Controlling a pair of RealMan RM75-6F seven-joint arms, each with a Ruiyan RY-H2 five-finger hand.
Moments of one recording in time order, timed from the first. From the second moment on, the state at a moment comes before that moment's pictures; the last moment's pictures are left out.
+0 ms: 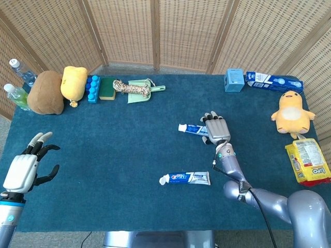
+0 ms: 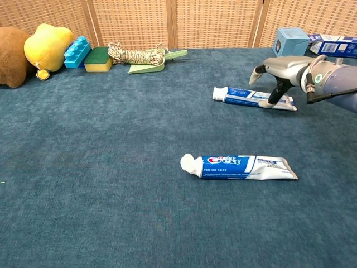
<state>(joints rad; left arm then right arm) -0.20 -1.06 -0.06 -1.92 1.42 1.41 0.06 0.91 -1.68 0.21 -1.13 -0.67 0.86 -0.52</state>
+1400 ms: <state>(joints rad) -0.17 -1.05 -0.06 -1.90 1.43 1.42 0.04 0.97 -1.75 0.27 -0.96 -0.70 0.74 -0.53</state>
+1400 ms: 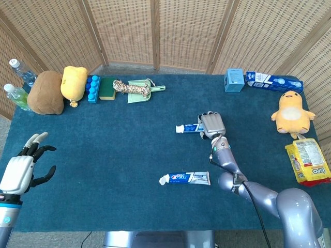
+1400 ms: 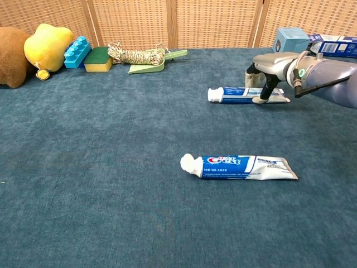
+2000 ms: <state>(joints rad) -0.17 -1.05 -0.06 -1.91 1.45 1.42 0.03 0.92 -1.71 0.29 -1.02 -0.80 0.74 -0.33</state>
